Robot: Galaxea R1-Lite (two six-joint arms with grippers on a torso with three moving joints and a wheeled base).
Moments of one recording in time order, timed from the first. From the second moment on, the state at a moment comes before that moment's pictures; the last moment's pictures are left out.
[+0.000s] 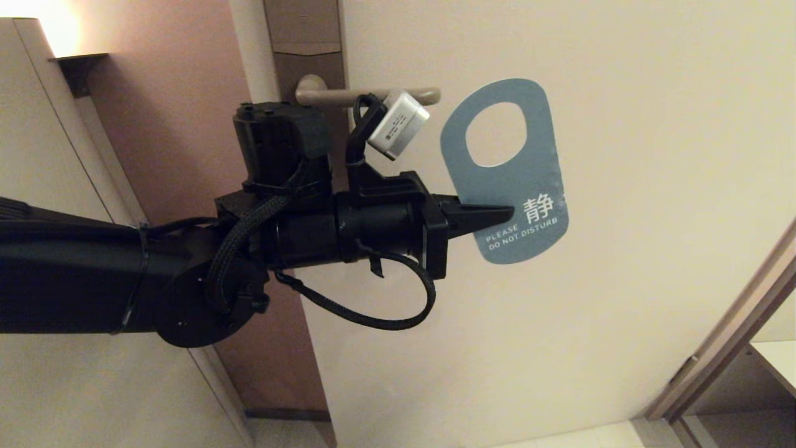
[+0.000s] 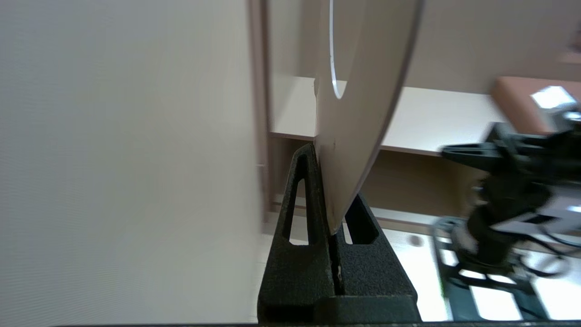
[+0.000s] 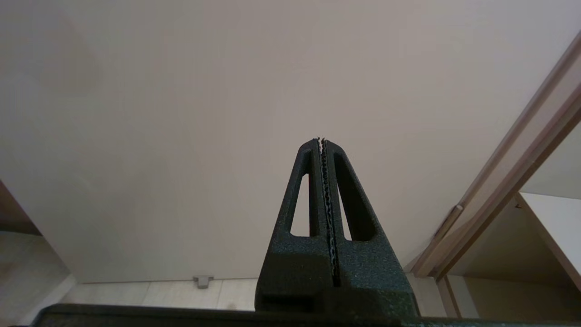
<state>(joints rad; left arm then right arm) -0.73 1.83 -1.17 -0.70 -0.70 -0.03 0.00 0.00 0.00 0.01 0.01 -0.07</state>
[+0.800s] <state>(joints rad) -0.71 1.84 -1.17 -0.70 -0.83 -0.05 0.00 0.04 -0.18 0.23 0.14 -0.08</state>
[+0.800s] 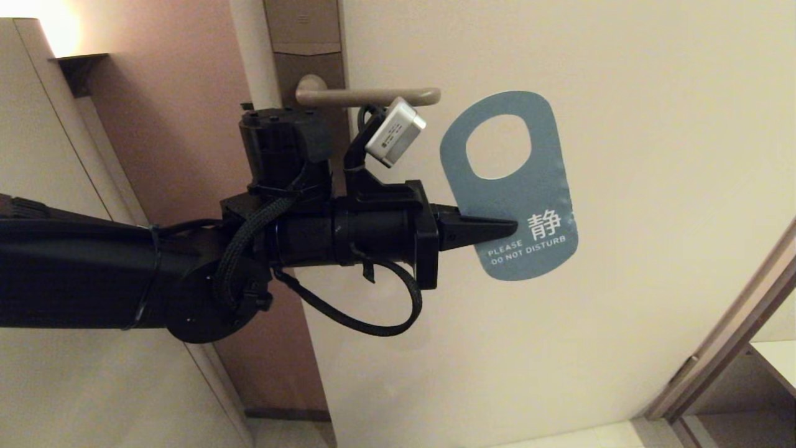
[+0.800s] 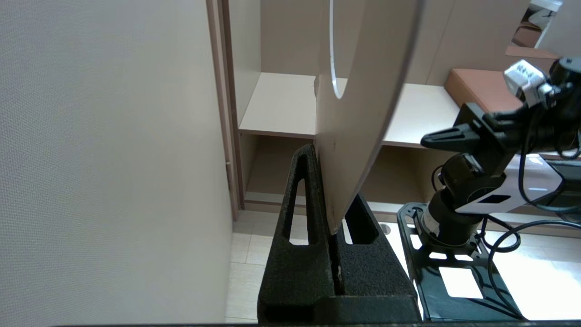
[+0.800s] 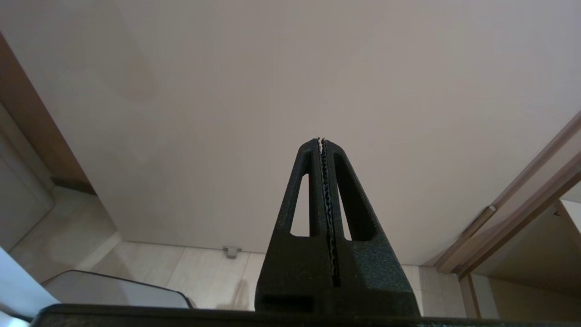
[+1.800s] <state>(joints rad) -0.70 1.83 -1.17 -0.64 -1.00 -0.04 0.02 0.70 -0.35 -0.11 0.81 -0.13</state>
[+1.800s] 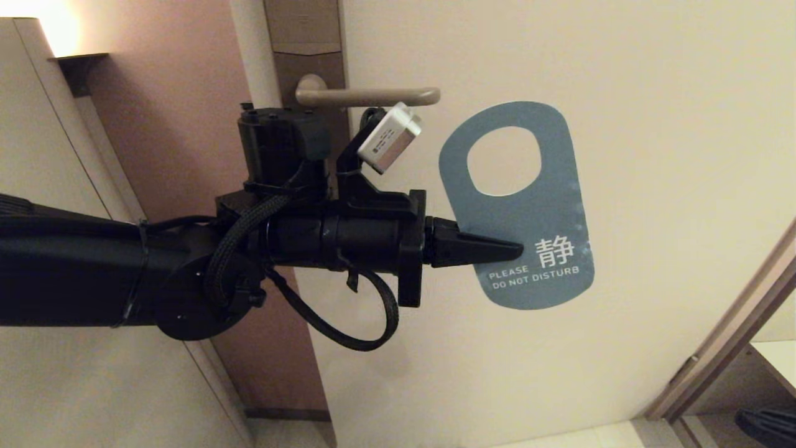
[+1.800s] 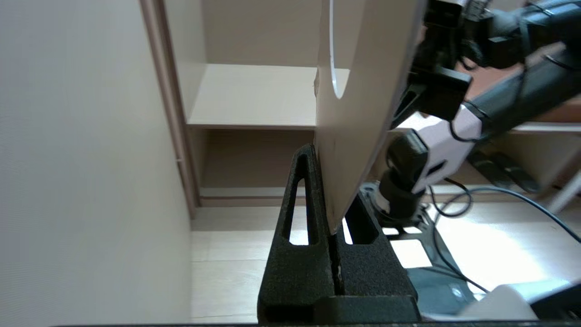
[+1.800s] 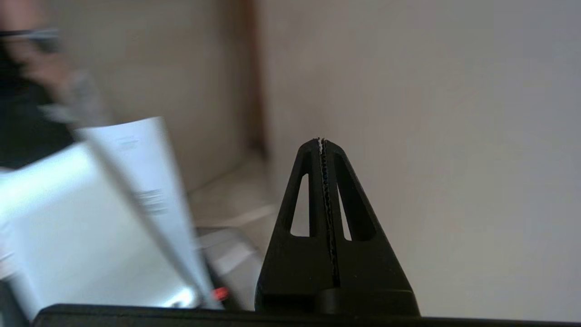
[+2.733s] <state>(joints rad) -0.70 1.87 -1.19 -0.58 -1.03 0.13 0.05 1.07 -0.37 -0.38 0.91 -0.17</state>
